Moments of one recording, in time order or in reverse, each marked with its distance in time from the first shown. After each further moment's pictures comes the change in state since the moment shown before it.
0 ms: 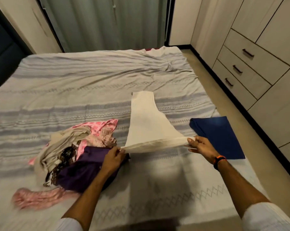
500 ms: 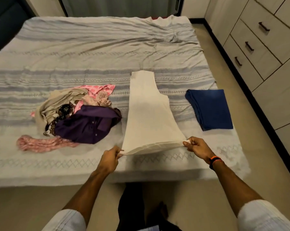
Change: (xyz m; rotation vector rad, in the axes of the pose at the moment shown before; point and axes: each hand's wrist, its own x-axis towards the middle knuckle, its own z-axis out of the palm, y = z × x) left_hand -0.190 -0.056 0.091 0.437 -0.042 -0.009; right_hand -0.096 0.156 -0.050 -0.274 -0.092 0.040
